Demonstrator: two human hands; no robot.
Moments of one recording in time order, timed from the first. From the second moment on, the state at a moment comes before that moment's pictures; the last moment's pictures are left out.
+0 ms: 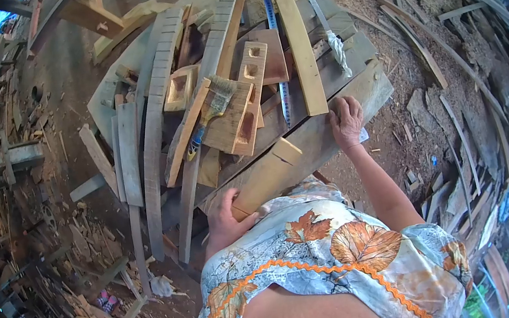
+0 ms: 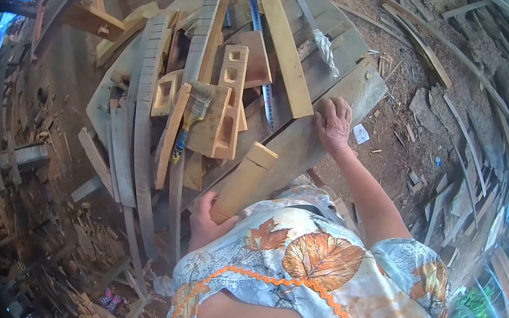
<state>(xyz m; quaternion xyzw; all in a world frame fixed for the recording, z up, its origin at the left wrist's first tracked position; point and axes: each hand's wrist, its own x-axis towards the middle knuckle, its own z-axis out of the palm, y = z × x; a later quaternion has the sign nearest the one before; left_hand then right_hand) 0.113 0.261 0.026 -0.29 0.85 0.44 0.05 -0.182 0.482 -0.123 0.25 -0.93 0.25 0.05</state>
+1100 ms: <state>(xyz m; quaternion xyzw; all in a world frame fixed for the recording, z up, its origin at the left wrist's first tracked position) 0.101 0.278 -0.083 -0.17 0.92 0.35 -0.08 -0.175 0.485 -0.141 0.28 -0.91 0.26 0.15</state>
